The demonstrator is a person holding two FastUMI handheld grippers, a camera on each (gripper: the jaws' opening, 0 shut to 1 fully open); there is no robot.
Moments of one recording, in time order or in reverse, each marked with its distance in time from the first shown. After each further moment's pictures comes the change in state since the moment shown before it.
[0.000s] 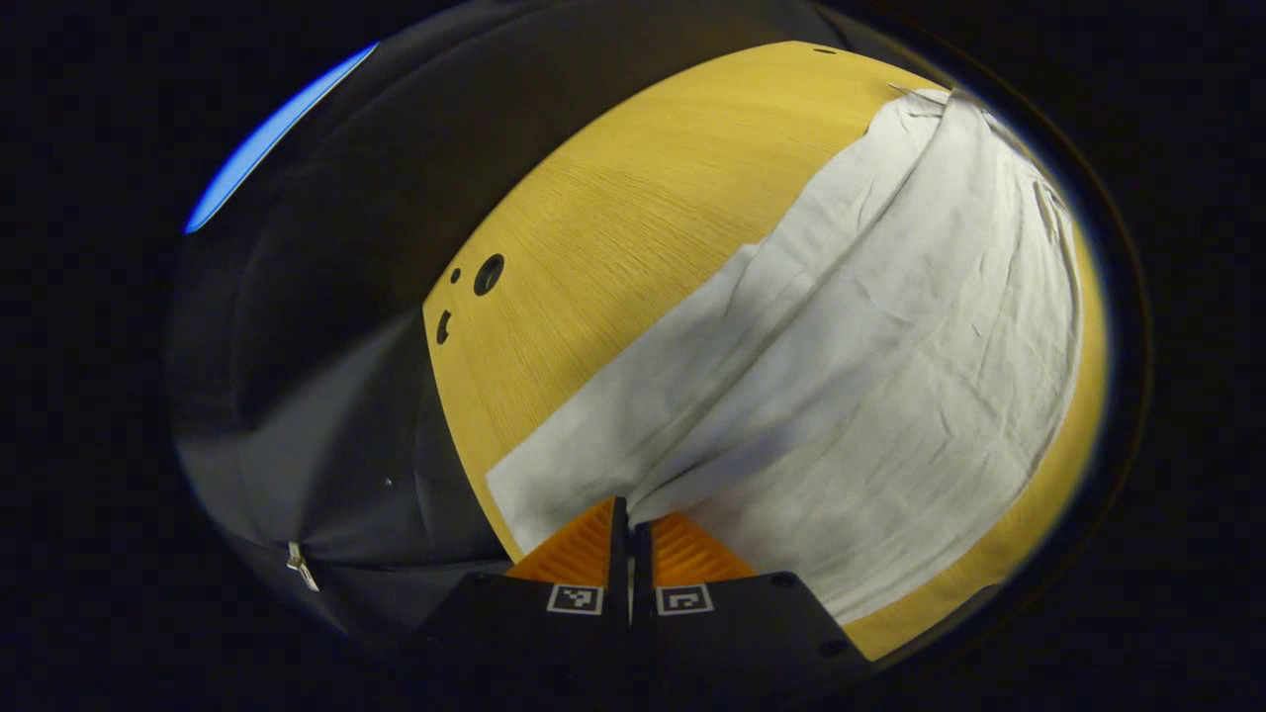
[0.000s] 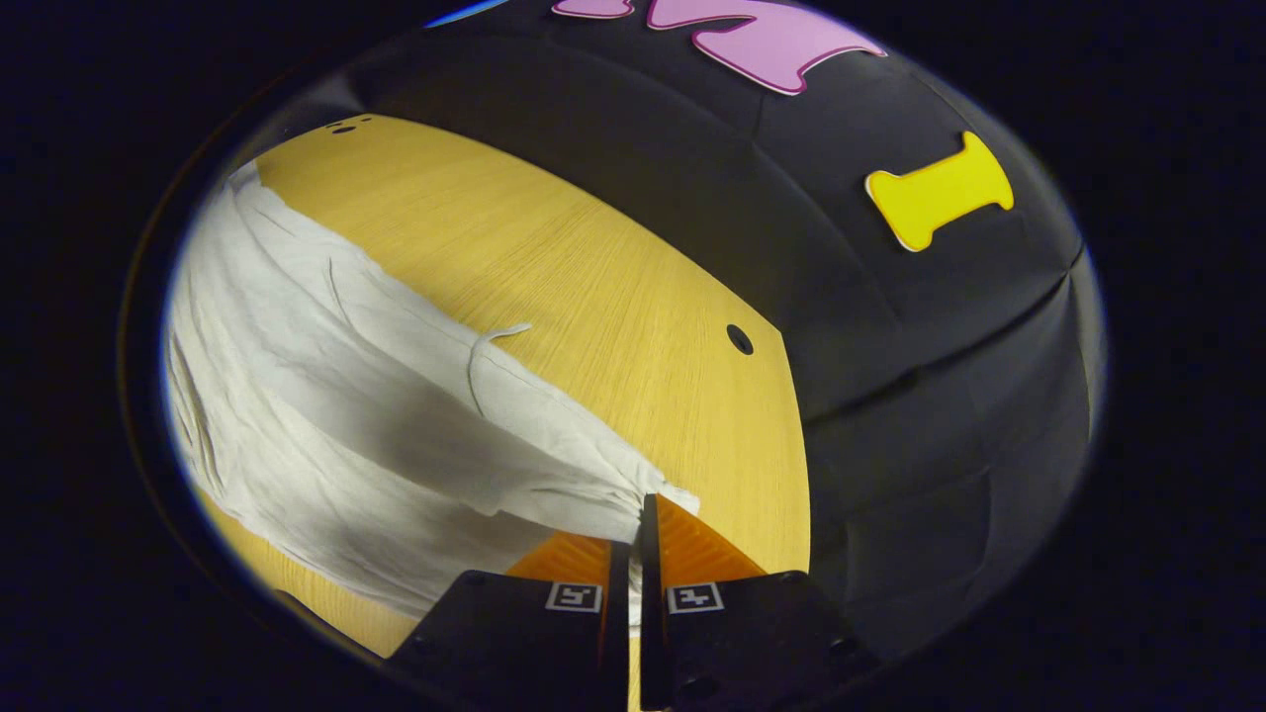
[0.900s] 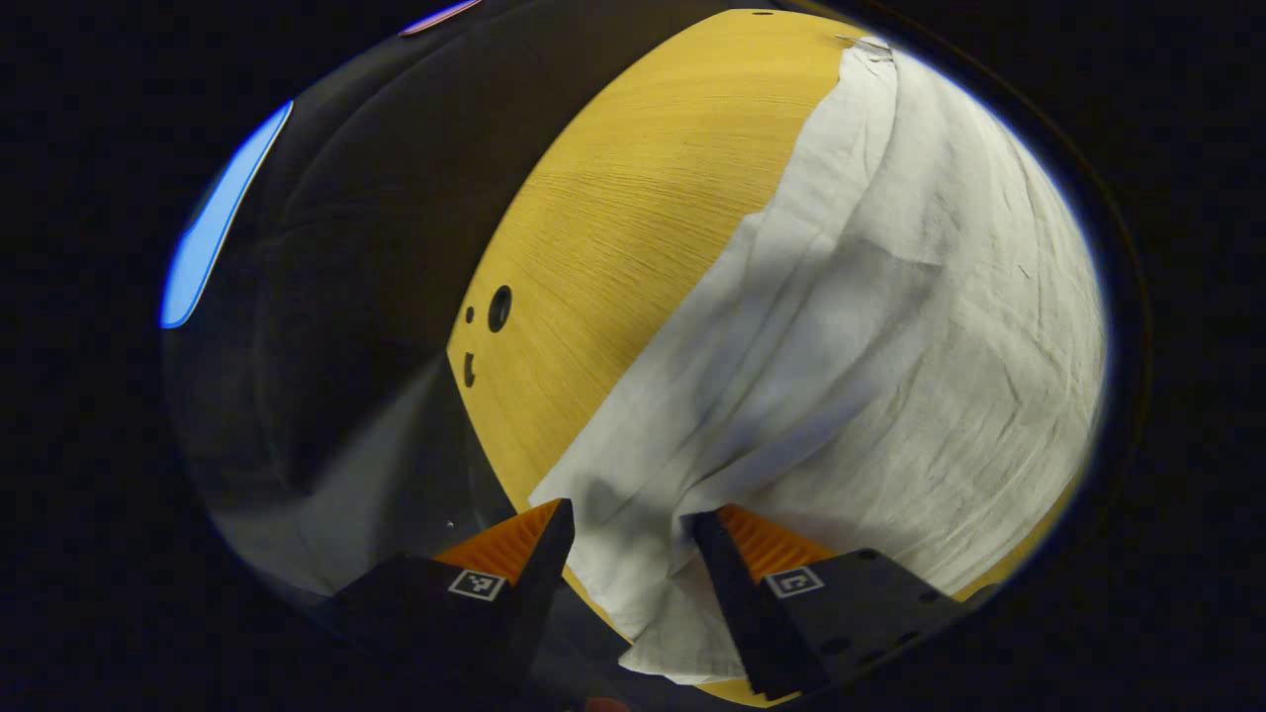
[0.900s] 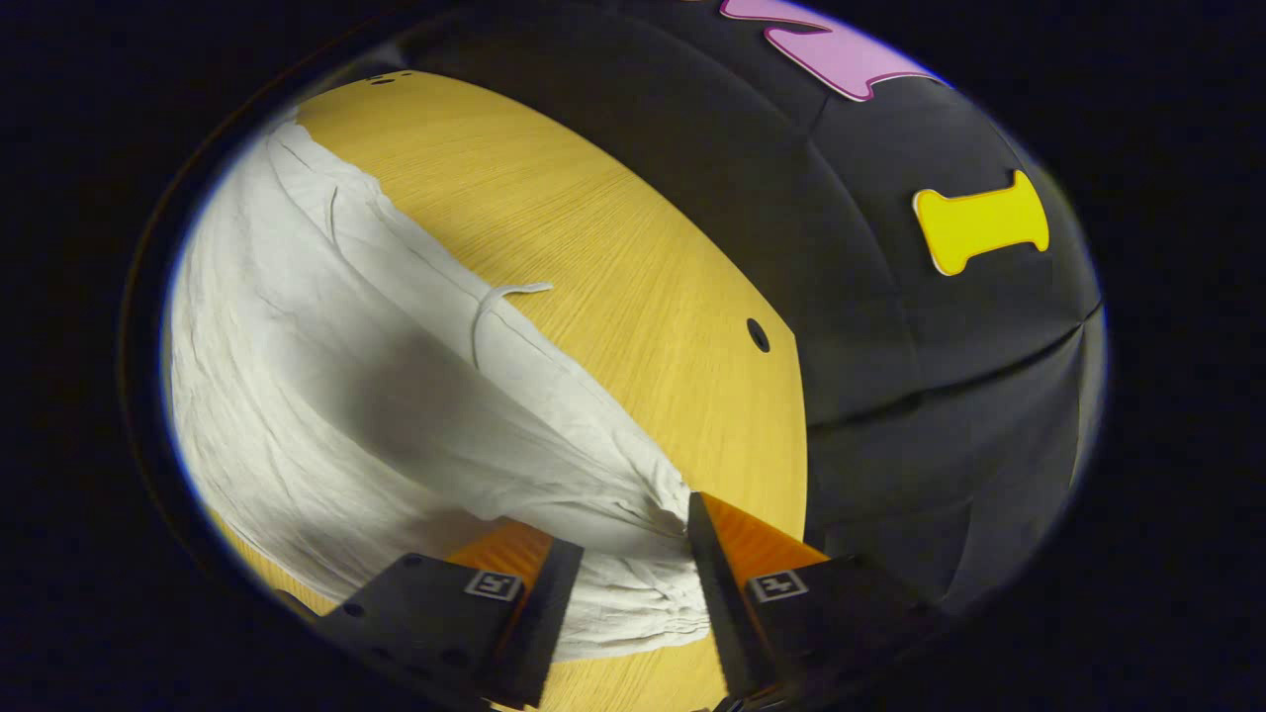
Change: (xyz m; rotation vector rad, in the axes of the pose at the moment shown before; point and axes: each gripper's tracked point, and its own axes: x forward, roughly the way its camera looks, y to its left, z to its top) left arm 0.010 0.028 0.011 0.161 -0.022 0.180; right arm 0.007 -0.005 -0.008 -0.109 0.049 -0.048
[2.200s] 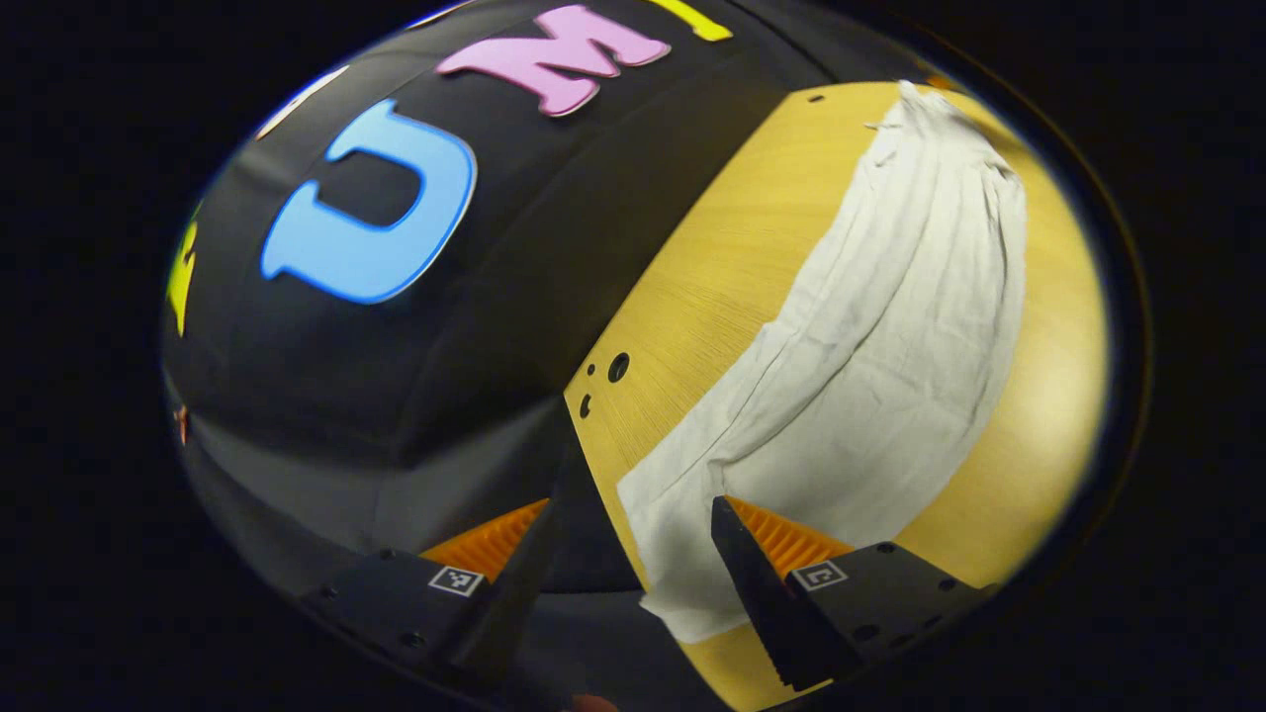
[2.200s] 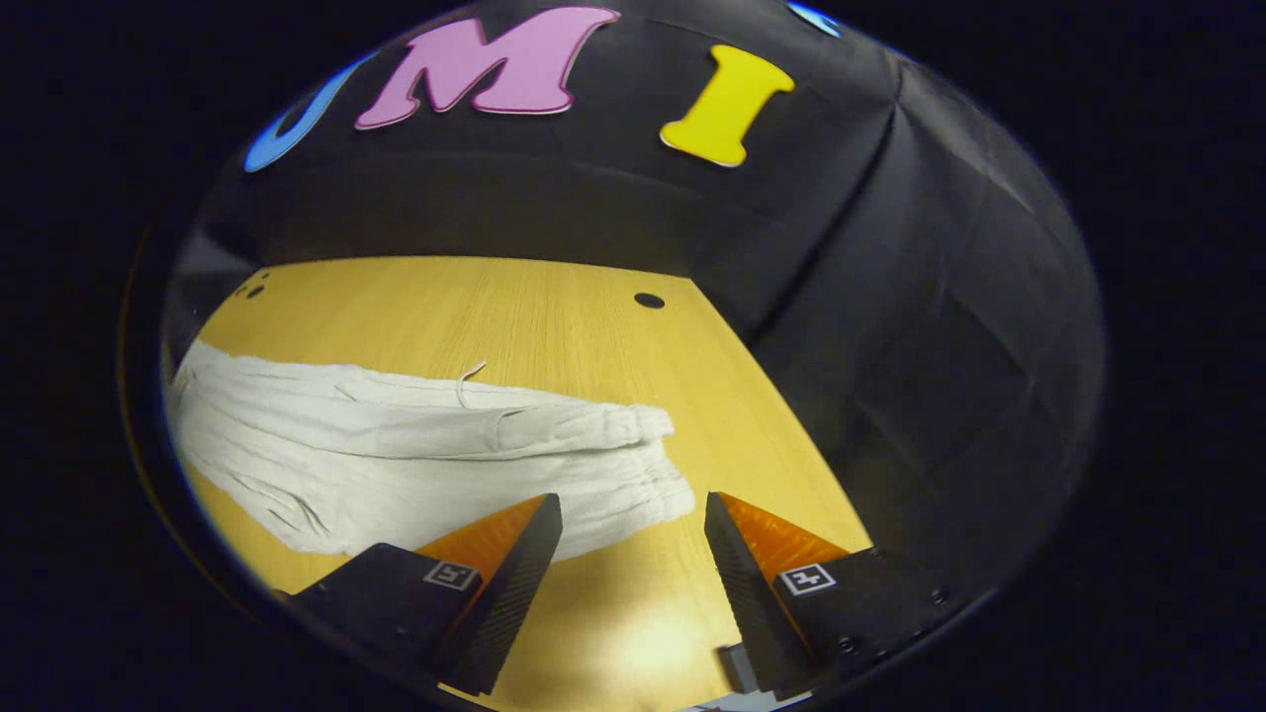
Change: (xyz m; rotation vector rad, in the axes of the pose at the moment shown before) left arm -0.142 0.003 -0.027 -0.281 -0.284 0.195; right arm -0.119 -0.012 -0.050 0.754 -0.049 0.024
